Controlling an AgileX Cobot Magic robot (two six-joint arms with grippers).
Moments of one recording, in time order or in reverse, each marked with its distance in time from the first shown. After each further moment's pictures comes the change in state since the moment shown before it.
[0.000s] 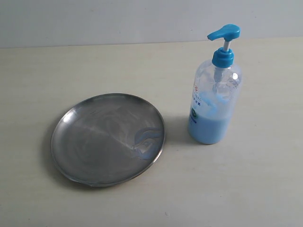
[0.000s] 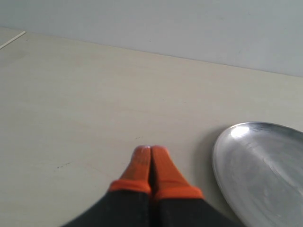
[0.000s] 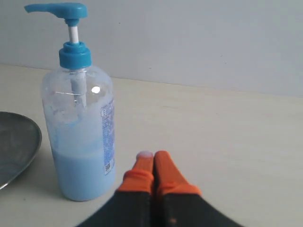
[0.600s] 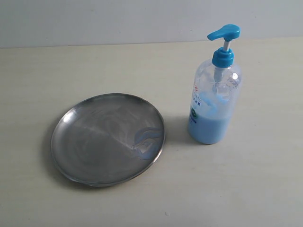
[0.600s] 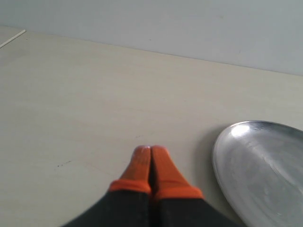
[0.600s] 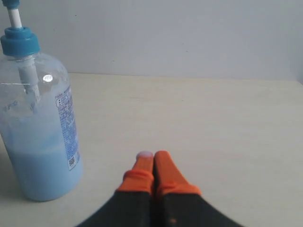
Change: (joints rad) left arm 0.000 0.000 0.000 0.000 0.006 0.000; right arm -0.175 -0.048 0.062 0.115 -0.014 -0.102
